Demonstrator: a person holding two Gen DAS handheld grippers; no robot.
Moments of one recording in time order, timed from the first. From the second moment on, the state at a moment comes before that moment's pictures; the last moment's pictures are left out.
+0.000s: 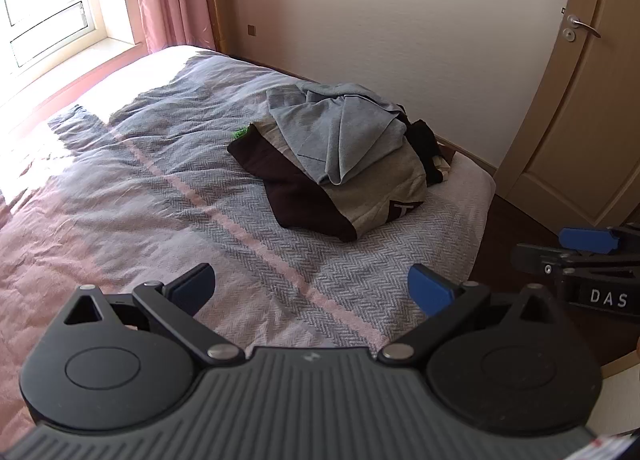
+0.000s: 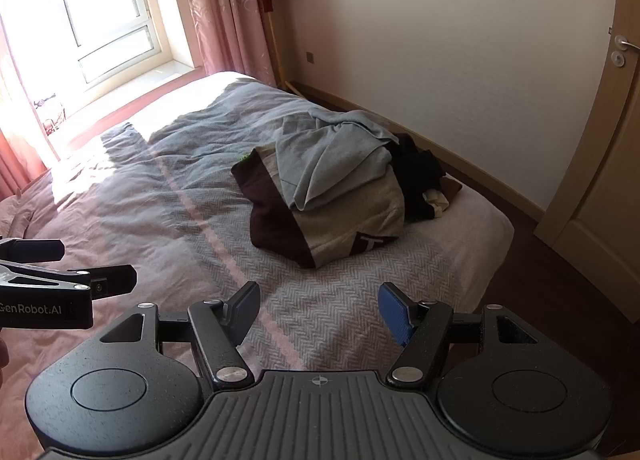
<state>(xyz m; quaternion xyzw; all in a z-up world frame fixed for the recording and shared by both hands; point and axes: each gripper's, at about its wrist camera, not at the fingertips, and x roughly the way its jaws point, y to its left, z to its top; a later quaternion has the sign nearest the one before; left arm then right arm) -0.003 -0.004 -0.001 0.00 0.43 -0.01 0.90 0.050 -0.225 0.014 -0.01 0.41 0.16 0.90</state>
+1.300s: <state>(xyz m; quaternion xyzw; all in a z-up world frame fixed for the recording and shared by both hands) 0.013 0.016 -0.001 0.01 0.43 -0.05 0.90 0.052 -0.204 0.016 0.00 0.42 0.12 0.90</state>
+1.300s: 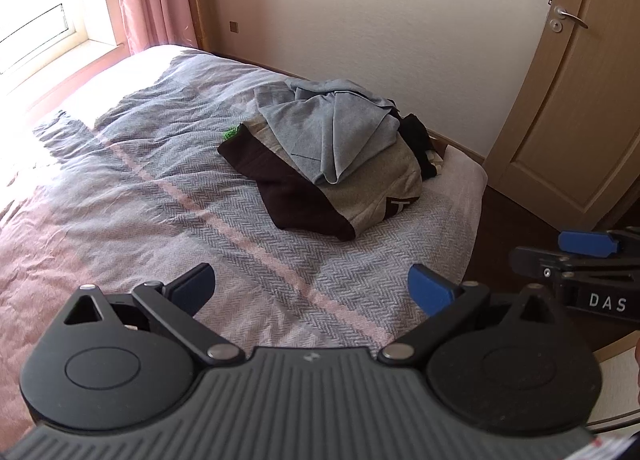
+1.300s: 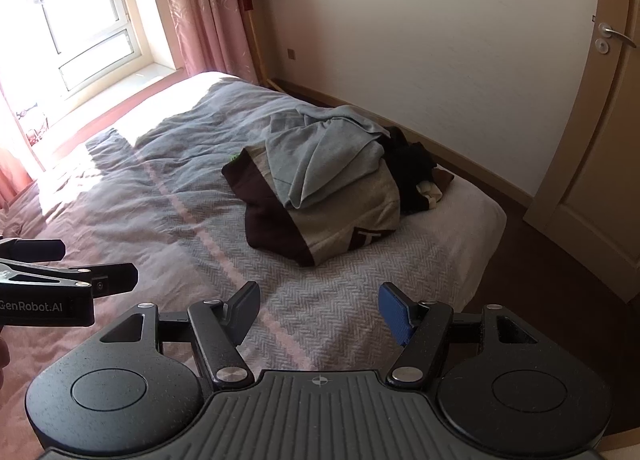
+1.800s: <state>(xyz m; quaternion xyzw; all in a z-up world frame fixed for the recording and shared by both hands) 0.024 0.037 -0.004 0.02 0.44 -0.07 0.90 0.052 -0.181 0.014 0.01 0.43 0.10 0.90</state>
